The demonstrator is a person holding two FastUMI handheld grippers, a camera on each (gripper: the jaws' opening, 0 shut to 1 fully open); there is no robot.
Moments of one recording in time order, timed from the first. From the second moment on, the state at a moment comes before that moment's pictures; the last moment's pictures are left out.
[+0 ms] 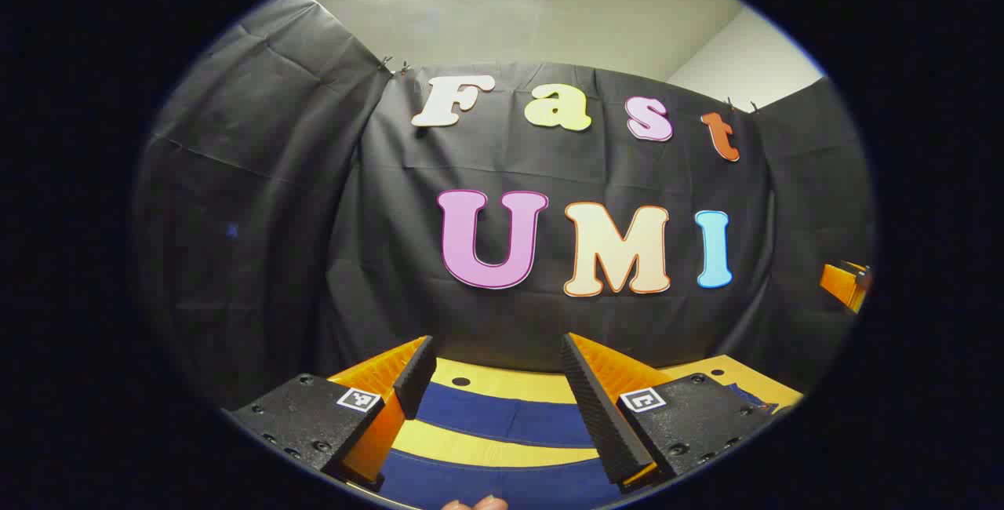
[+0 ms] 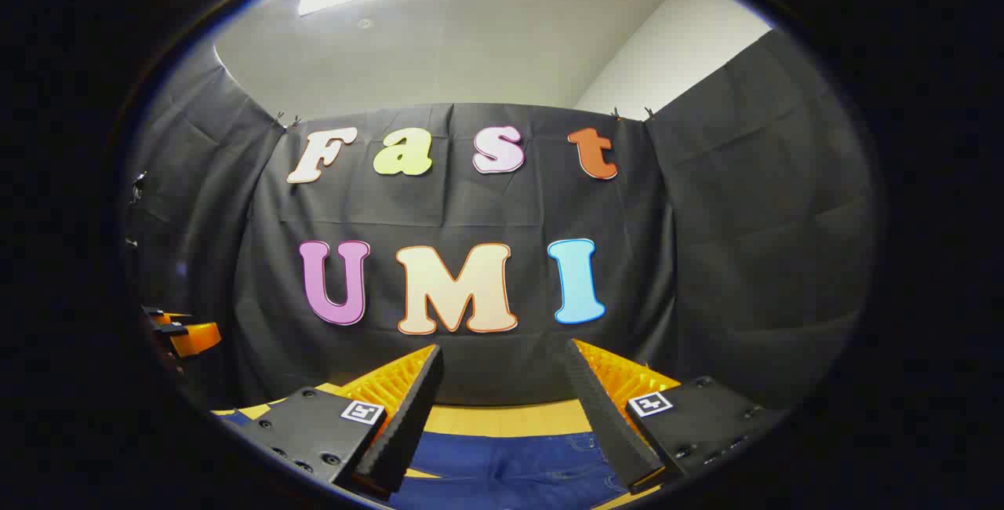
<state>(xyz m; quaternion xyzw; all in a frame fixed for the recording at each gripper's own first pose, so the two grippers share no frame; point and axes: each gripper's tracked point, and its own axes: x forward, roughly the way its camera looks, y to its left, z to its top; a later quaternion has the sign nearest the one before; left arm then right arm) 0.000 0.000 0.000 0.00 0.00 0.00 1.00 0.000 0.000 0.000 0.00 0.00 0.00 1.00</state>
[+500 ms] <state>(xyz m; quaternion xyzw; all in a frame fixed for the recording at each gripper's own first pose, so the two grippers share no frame) -0.020 0.008 -0.007 0.01 0.01 0.01 1.00 -0.002 0.004 -0.001 0.00 0.00 0.01 1.00</state>
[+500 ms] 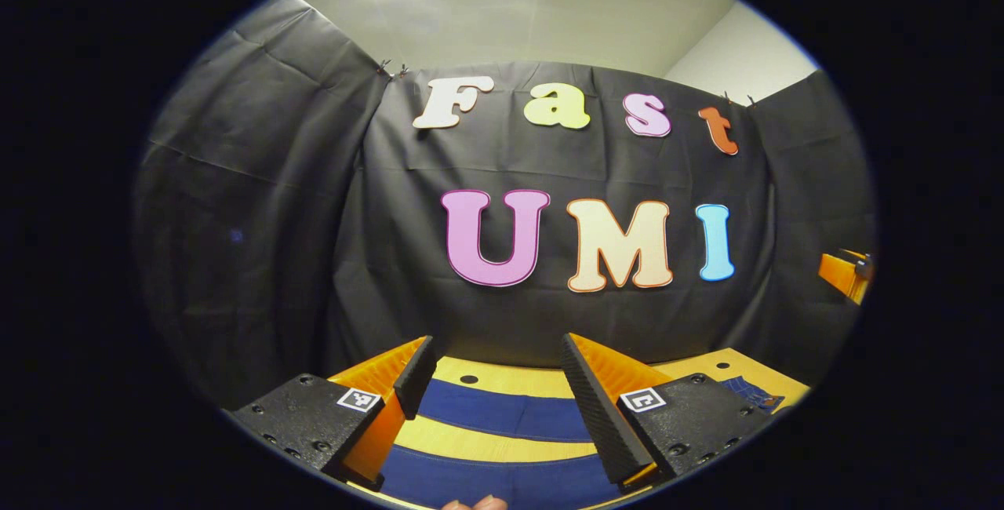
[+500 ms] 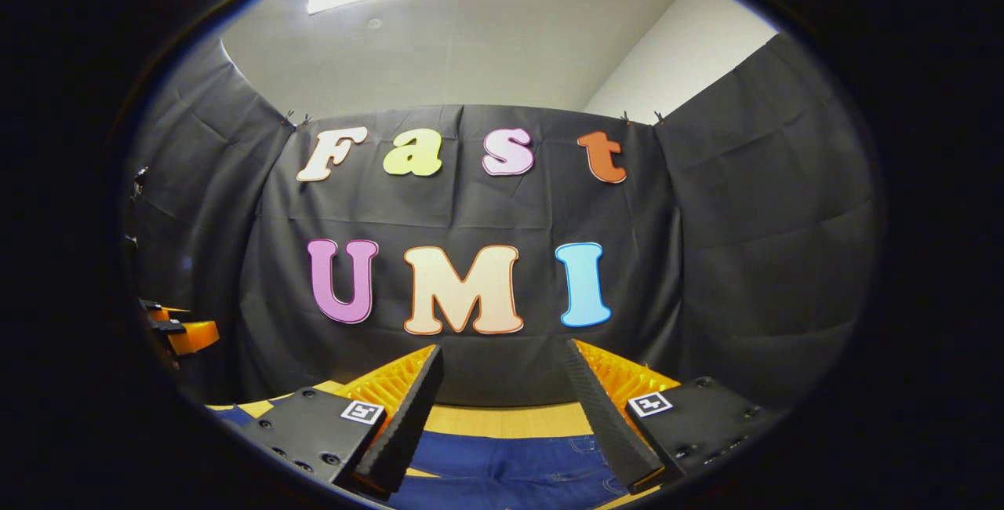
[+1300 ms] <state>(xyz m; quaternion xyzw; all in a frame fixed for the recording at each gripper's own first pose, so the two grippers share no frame) -0.027 0.024 -0.026 0.05 0.02 0.00 1.00 -0.001 0.010 -0.012 0.00 0.01 0.01 1.00</state>
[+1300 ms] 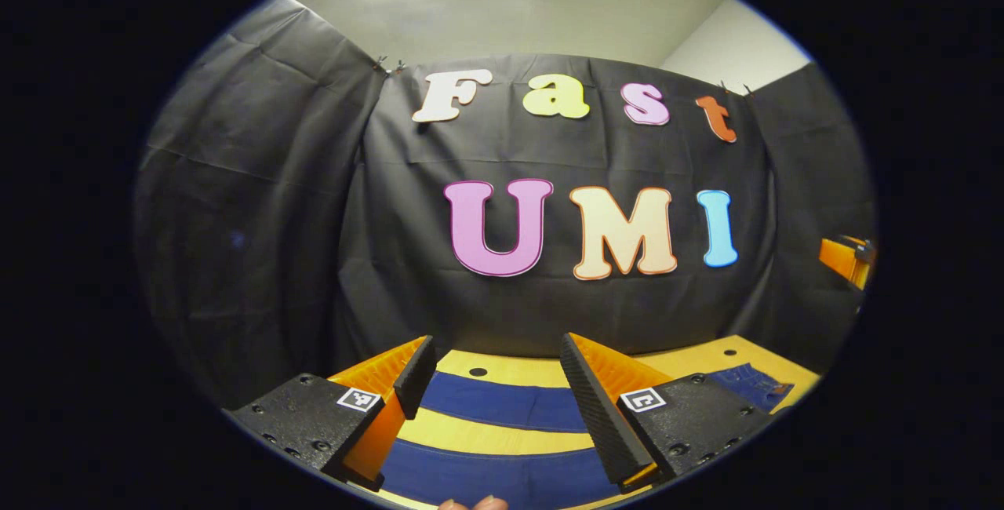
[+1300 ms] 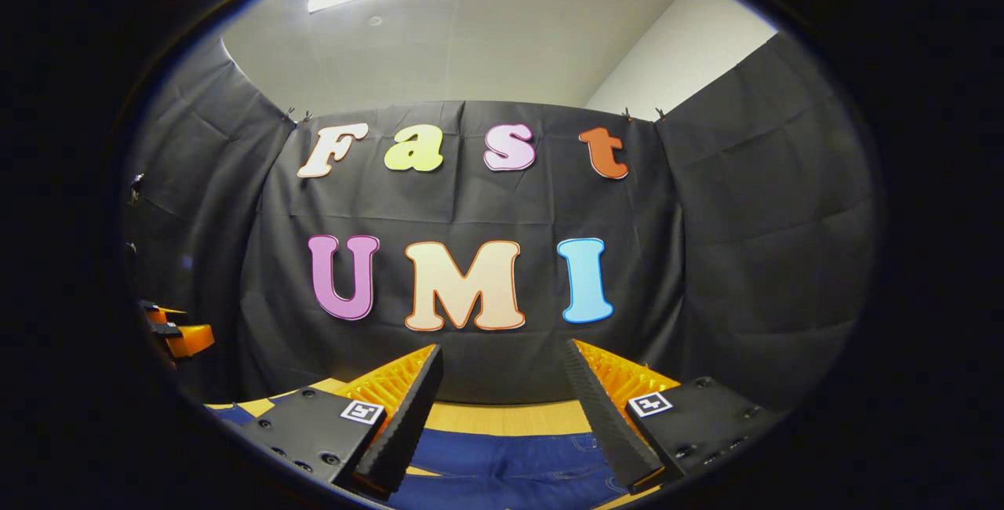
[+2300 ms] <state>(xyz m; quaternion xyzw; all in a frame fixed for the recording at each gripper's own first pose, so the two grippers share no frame) -0.099 0.141 -0.259 0.41 0.31 -0.18 0.84 -0.015 0.016 -0.073 -0.01 0.06 -0.01 1.00</state>
